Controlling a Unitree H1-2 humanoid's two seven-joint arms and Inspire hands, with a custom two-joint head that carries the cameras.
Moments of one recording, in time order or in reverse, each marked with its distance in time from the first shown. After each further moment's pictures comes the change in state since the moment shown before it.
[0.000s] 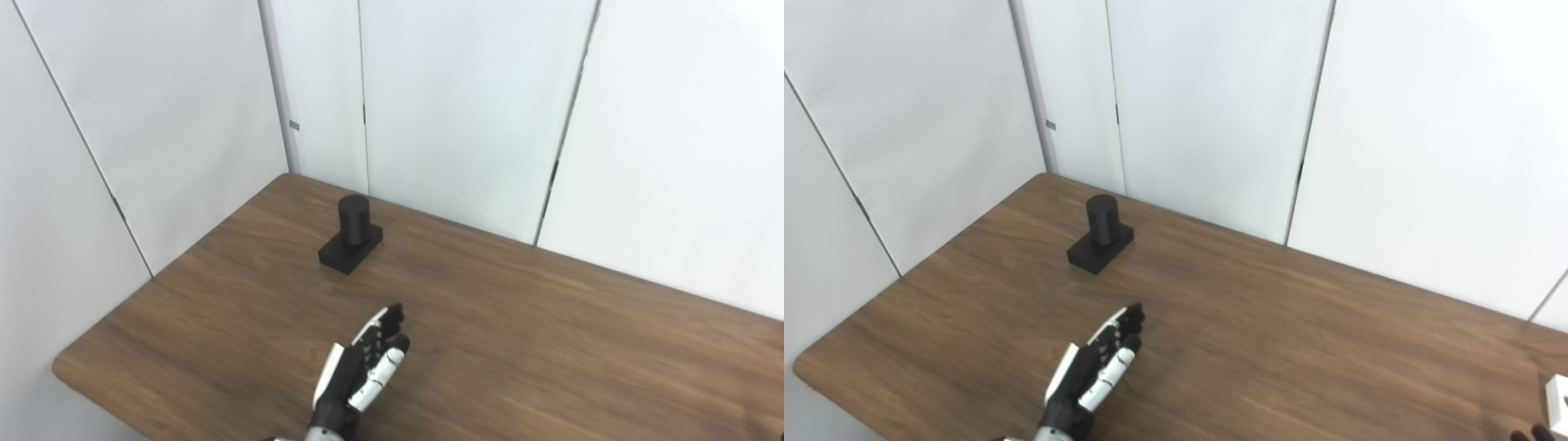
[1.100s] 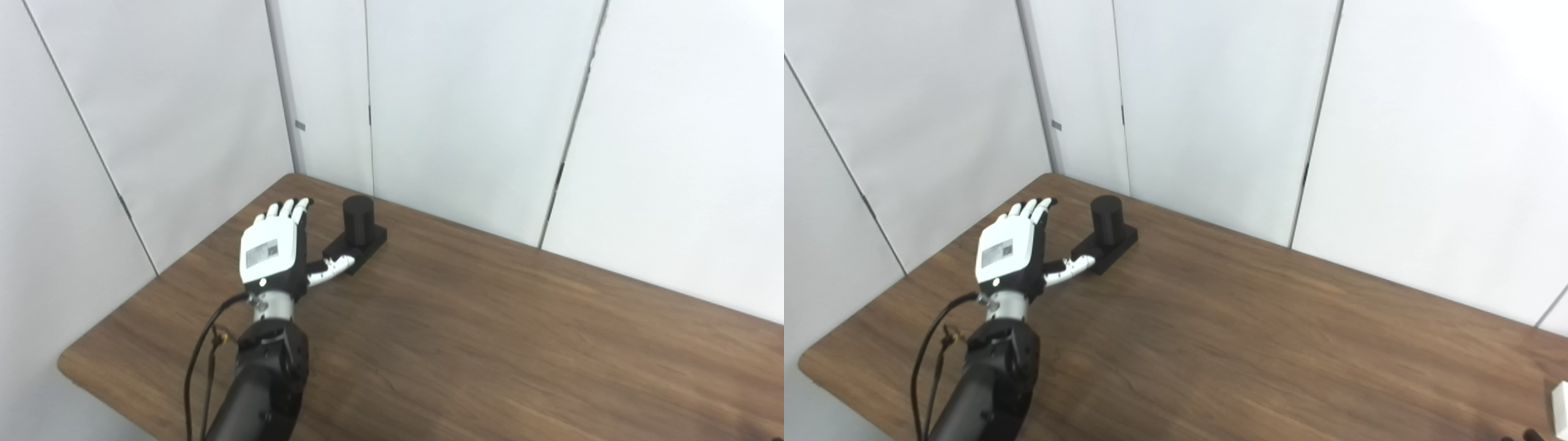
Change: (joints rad) left arm -0.392 0.167 0.244 0.249 1.053 0.325 -0.231; right arm 0.004 -0.004 0.039 0.000 -0.041 -0.010 -0.026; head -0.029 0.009
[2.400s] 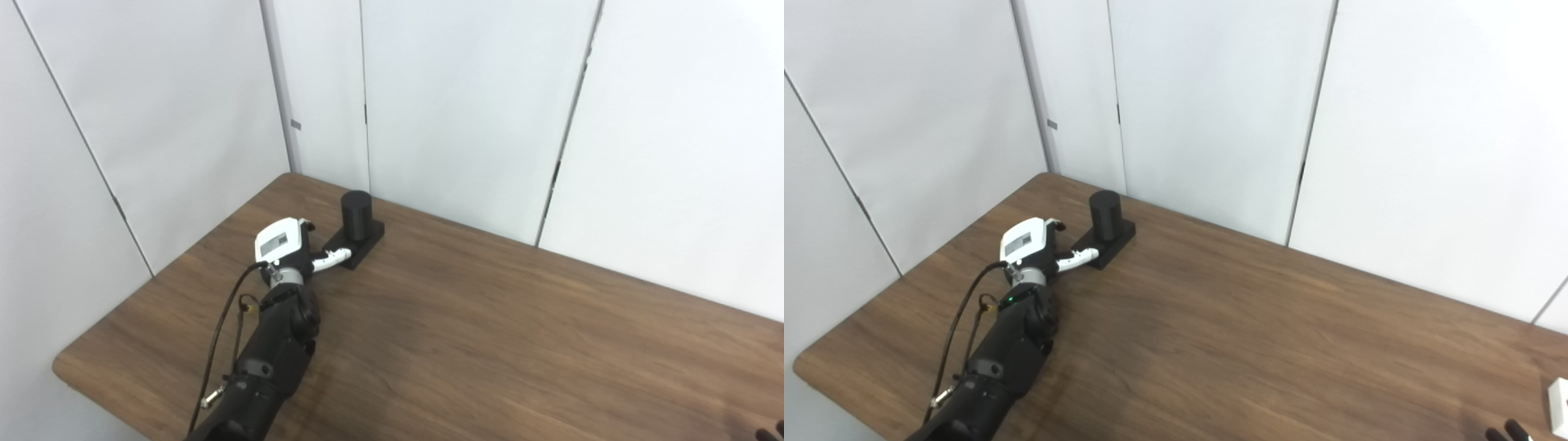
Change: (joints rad) left arm -0.242 0.081 -0.039 0.555 -0.242 0.000 0.129; right arm 0.006 -0.004 0.030 -0.003 -0.025 -0.021 0.003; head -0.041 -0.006
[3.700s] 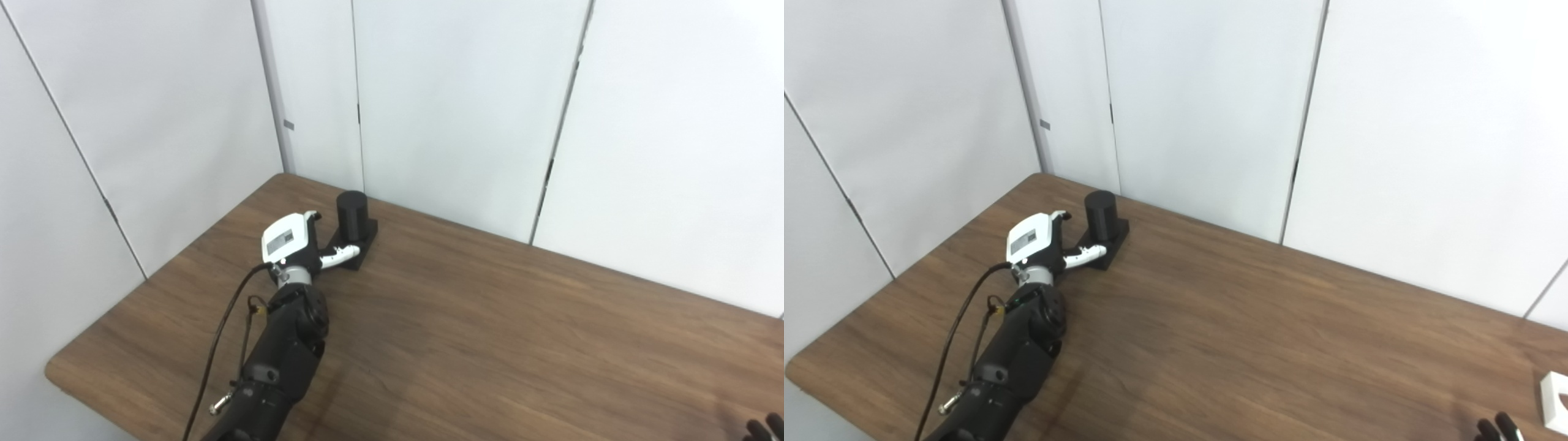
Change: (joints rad) left arm -0.003 -0.055 0.024 -0.082 0.010 0.000 0.015; right arm -0.001 -0.007 0.005 0.026 0.068 -0.031 0.040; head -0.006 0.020
